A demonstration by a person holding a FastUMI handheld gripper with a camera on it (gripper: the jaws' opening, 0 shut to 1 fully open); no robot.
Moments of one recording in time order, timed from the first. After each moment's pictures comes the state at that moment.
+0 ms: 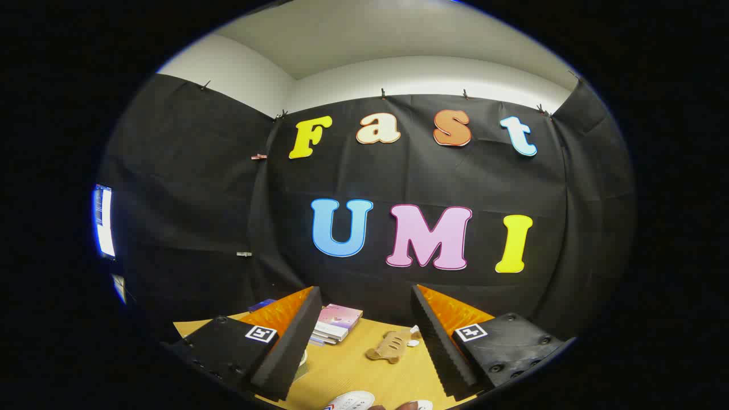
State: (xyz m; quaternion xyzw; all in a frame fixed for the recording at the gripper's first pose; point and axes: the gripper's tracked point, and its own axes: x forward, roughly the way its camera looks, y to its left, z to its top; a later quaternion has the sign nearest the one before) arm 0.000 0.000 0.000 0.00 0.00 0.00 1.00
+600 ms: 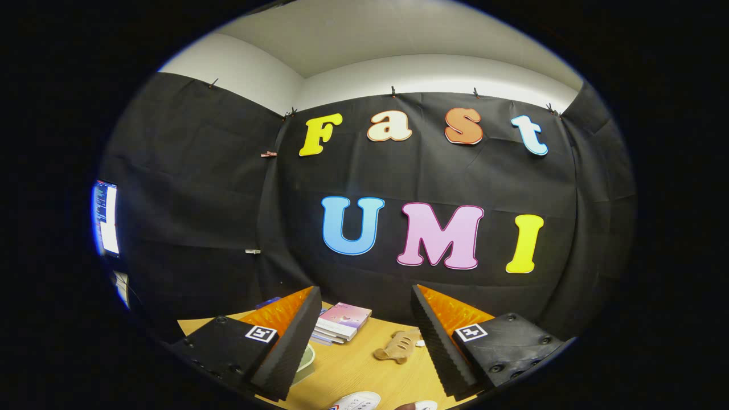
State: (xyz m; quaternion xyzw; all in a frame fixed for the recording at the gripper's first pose) arm 0.007 0.018 -0.005 0.00 0.01 0.02 1.00
